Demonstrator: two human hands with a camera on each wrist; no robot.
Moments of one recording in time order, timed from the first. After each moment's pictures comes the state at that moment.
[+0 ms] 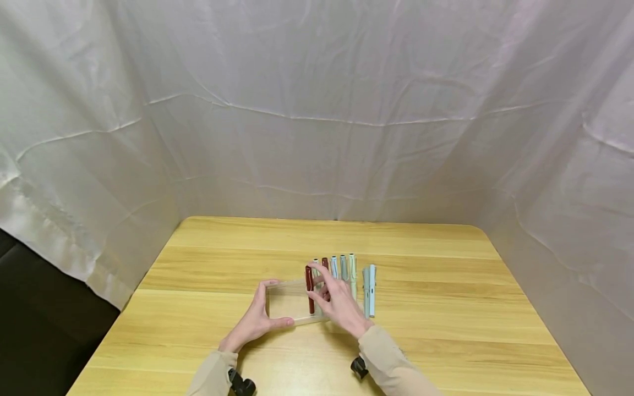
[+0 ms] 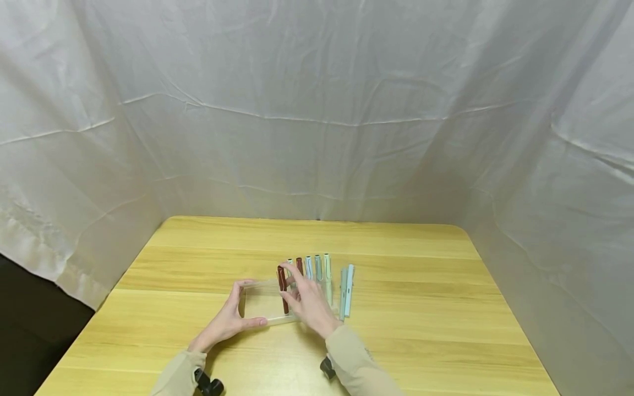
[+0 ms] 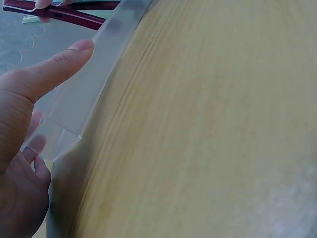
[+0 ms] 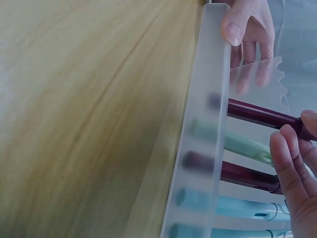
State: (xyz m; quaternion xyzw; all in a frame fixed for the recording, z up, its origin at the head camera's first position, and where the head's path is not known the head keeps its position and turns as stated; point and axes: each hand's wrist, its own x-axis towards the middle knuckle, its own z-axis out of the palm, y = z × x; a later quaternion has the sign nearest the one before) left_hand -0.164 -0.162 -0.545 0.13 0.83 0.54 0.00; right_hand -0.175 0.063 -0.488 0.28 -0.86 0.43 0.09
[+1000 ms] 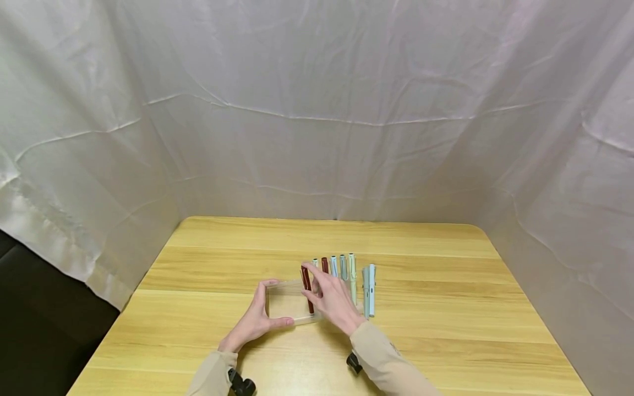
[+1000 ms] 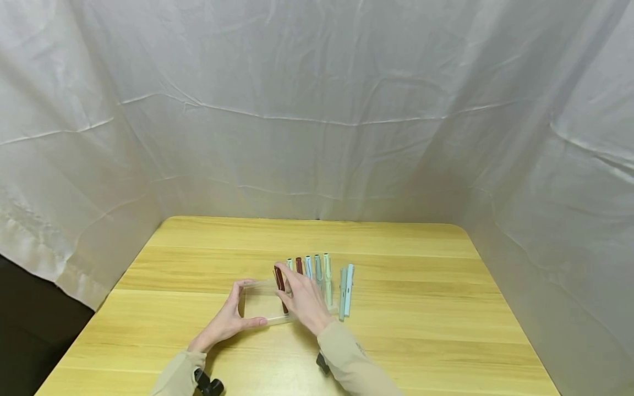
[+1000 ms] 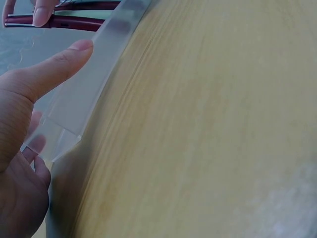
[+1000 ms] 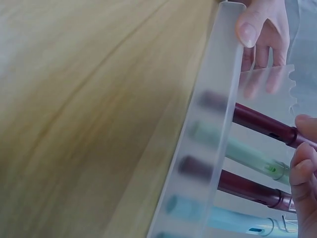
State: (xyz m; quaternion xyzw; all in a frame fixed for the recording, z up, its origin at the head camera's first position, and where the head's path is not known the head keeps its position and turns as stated) left_hand -0.163 -0.163 -0.543 0.15 0.84 0.52 -0.01; right_hand -0.181 0.051 -0.485 0.29 -0.88 0.33 0.18
